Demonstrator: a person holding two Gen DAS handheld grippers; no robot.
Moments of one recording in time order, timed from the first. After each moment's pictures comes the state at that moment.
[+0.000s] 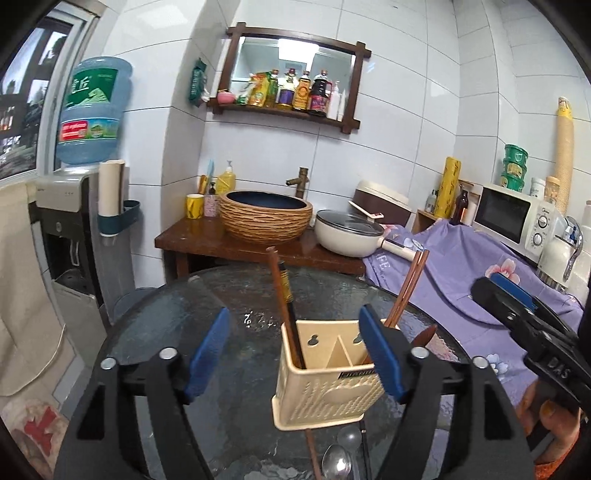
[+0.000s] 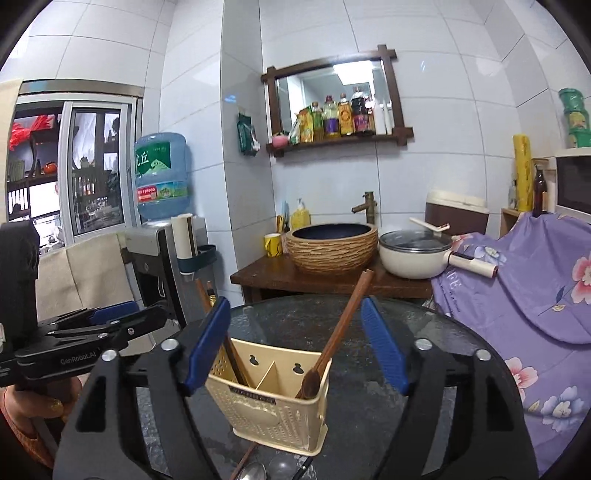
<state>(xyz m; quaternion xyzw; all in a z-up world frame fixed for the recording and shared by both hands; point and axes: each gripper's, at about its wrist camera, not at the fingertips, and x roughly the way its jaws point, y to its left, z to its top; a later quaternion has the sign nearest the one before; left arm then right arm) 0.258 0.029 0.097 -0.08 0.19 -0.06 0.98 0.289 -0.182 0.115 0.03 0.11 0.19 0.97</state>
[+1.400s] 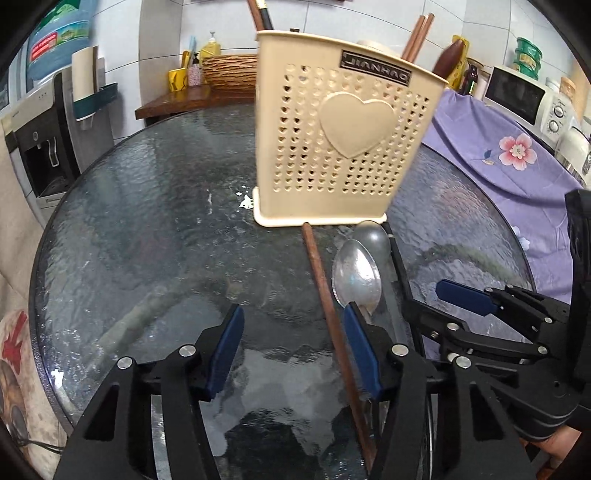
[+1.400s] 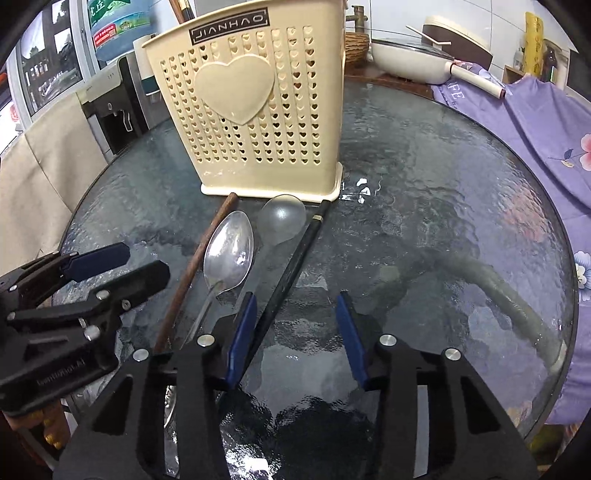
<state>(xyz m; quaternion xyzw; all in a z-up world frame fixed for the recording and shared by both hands) 0.244 -0.013 -0.074 -0.03 0.41 -0.08 0.91 0.290 -0.142 -0.085 -0.01 0.44 0.14 0.89</state>
